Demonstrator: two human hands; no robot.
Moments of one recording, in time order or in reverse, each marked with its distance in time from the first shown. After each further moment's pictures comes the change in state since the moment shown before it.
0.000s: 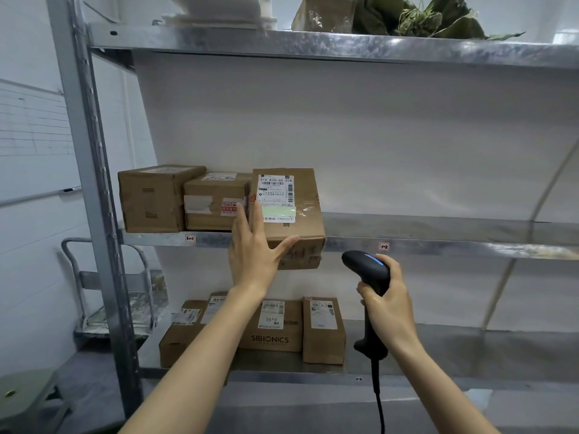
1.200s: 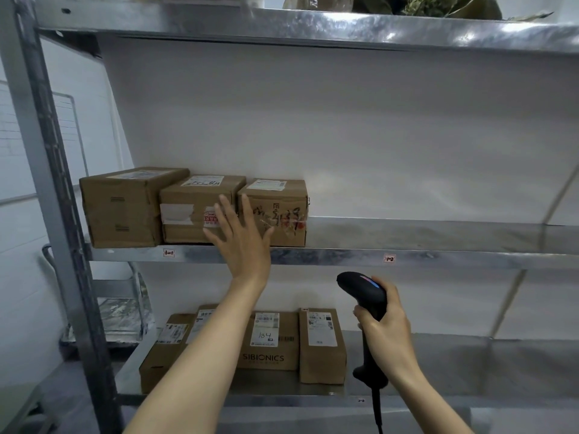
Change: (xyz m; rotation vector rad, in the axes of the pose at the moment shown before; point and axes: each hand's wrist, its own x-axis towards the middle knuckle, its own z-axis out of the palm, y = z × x) left_hand 0.067 -0.014 0.060 0.359 0.073 -0.080; right_hand 0.027 0.037 0.017 -0.031 -0.034 0.066
